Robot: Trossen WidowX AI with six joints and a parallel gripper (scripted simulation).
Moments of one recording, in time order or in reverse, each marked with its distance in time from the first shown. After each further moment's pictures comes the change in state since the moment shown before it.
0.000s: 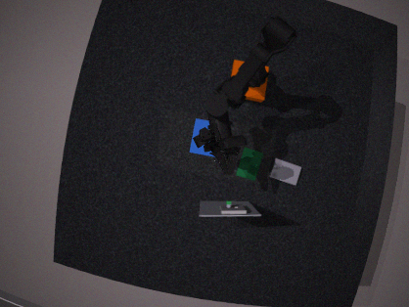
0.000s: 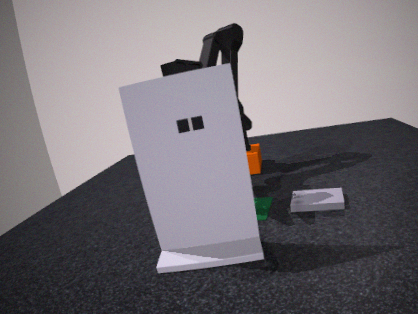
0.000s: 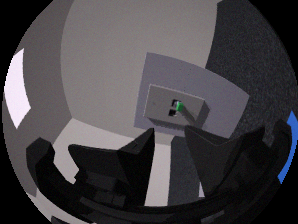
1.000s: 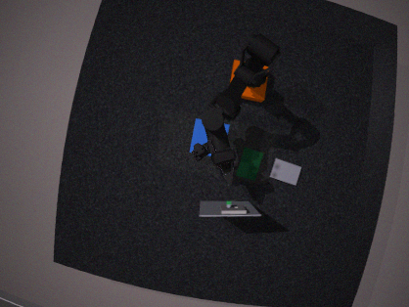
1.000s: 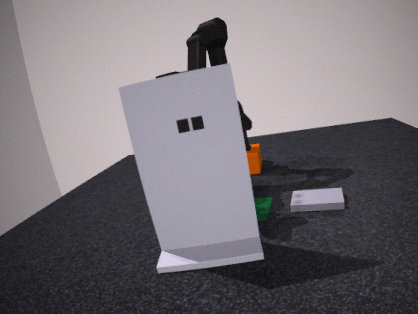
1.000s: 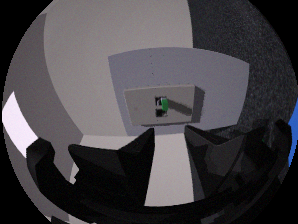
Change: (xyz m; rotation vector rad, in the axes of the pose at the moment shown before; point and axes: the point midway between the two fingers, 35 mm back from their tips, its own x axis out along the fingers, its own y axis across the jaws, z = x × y) arm 0.031 -0.027 -0.006 0.305 0.083 0.011
